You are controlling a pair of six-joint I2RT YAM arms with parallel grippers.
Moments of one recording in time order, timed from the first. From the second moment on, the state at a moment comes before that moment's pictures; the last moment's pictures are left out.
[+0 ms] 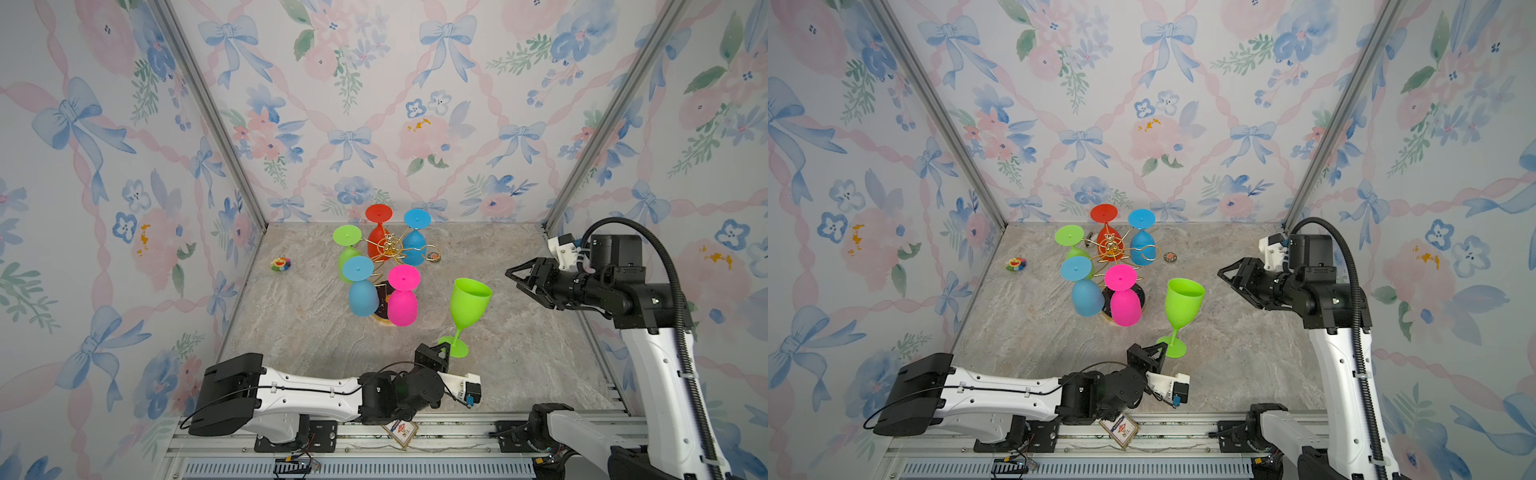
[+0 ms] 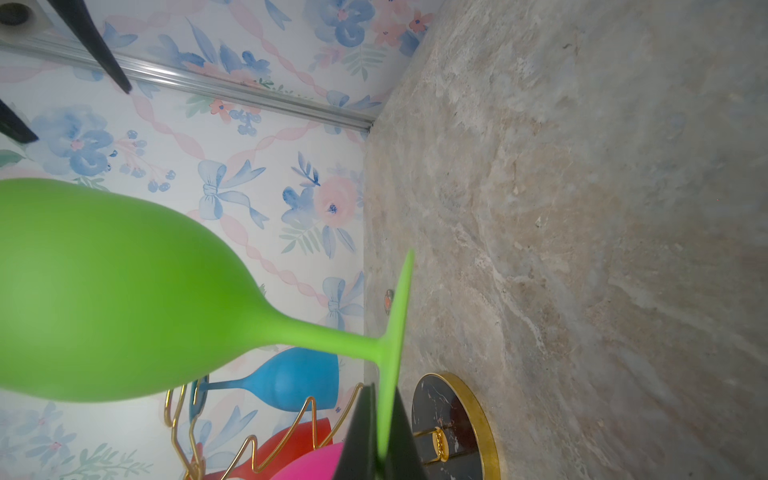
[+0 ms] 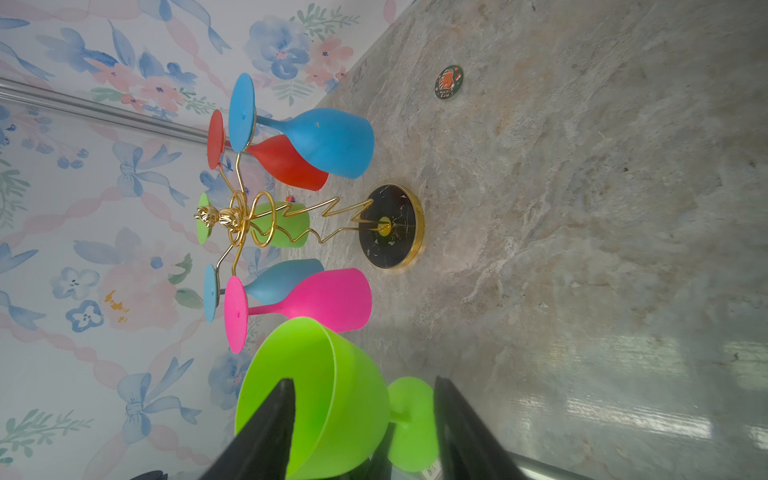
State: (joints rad) left arm -1.48 1.35 0.73 0.26 -0.80 1.10; right arm 0.04 1.08 1.51 -1.21 -0.57 0.64
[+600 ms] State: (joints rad) left arm -1.48 1.35 0.62 0.37 -0.84 1.28; right arm 0.23 1.22 1.52 -1.33 -0.57 0.59
